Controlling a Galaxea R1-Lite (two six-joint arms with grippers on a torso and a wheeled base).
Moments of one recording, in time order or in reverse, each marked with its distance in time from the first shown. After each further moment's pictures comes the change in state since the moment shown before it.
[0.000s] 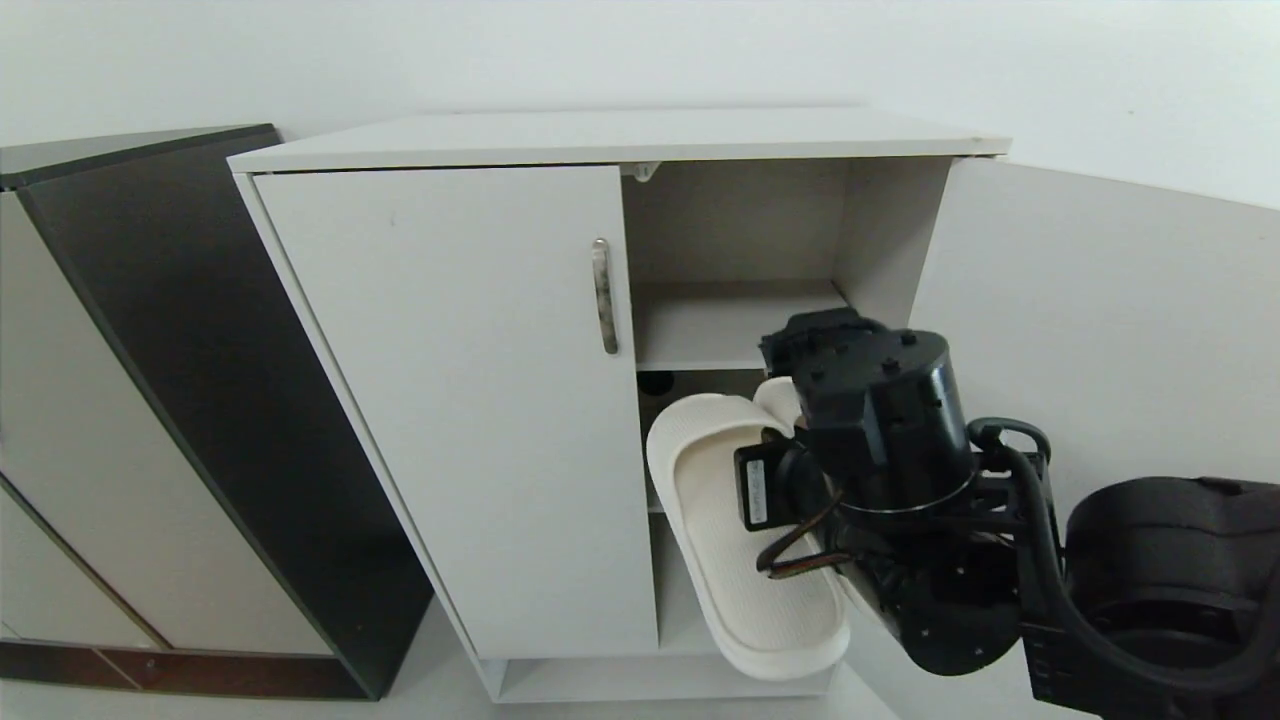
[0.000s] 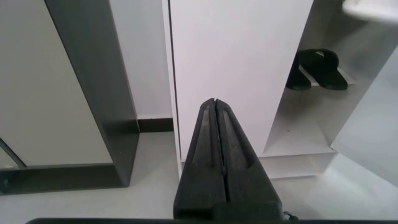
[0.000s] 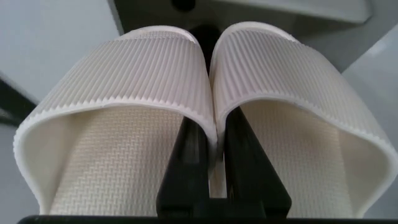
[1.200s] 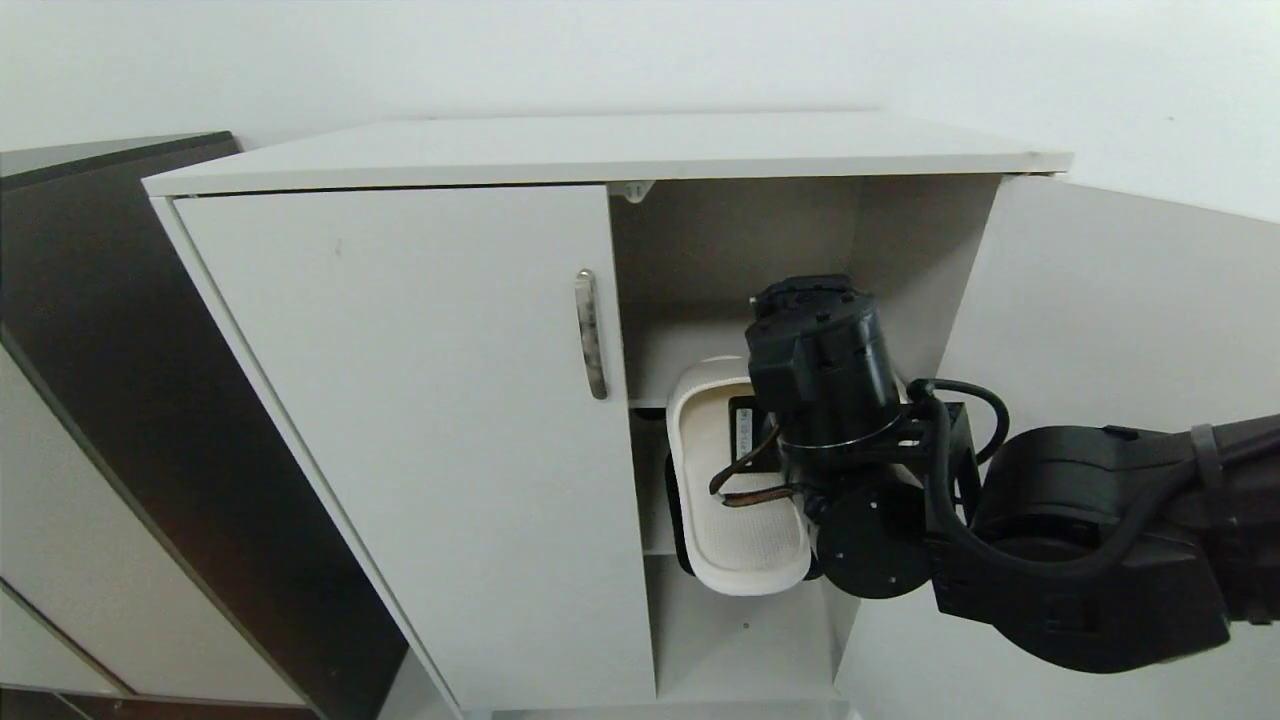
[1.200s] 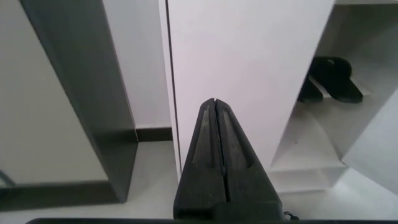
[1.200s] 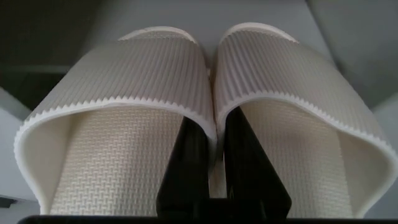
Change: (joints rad) left arm 0.000 0.000 0.000 0.000 -0.001 0.002; right arm -0.057 0.093 -0.135 0.031 -0.121 0.027
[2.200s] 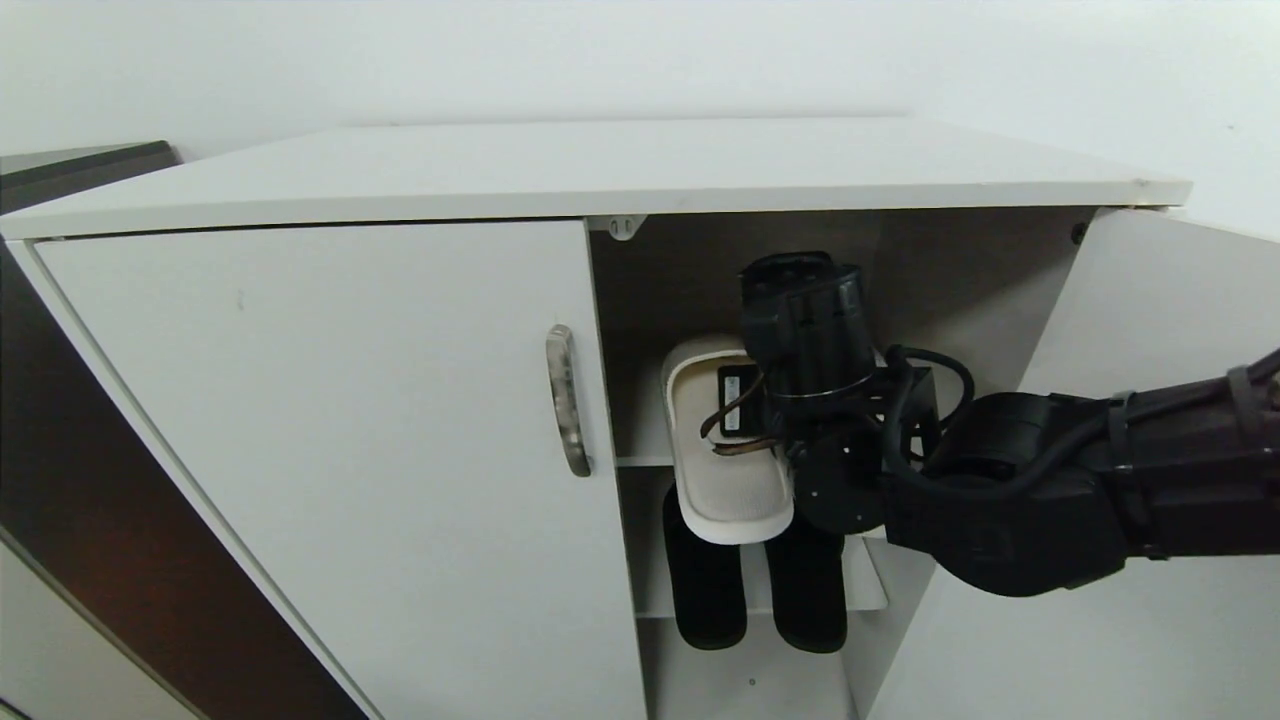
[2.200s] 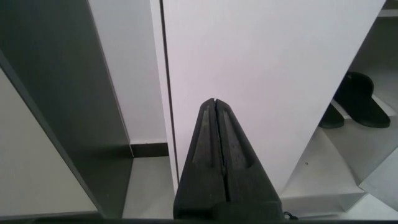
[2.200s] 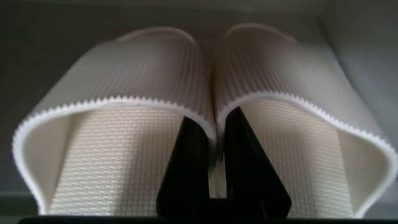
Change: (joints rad) left arm 0.000 0.000 0.000 0.000 0.001 -0.004; right arm -0.071 0.075 -0.113 -0.034 0.073 -0.062
